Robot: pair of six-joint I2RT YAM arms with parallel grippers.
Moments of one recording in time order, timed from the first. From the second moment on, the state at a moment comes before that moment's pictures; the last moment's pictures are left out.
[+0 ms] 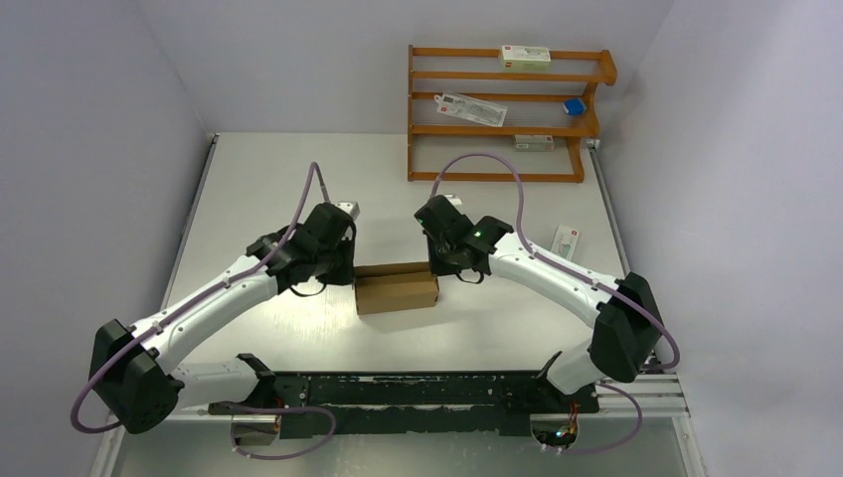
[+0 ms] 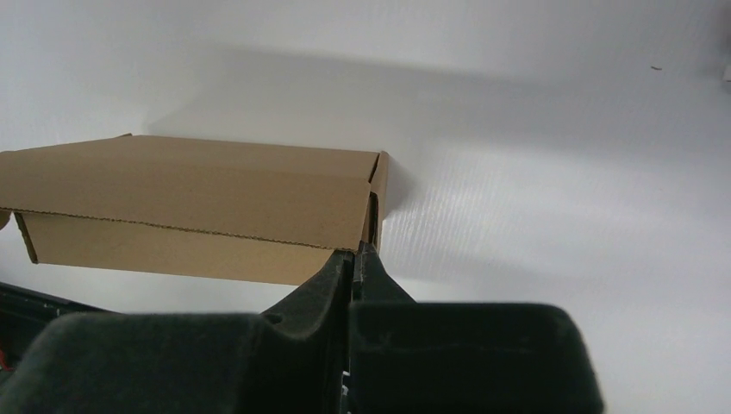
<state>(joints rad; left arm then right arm) -0.71 1.19 0.96 -0.70 -0.09 -0.54 0.83 1.49 1.18 -0.74 0.19 0.59</state>
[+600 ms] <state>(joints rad) -0.59 1.25 1.01 -0.74 0.03 -0.54 0.91 1.54 1.24 -0.78 0.31 0.61</state>
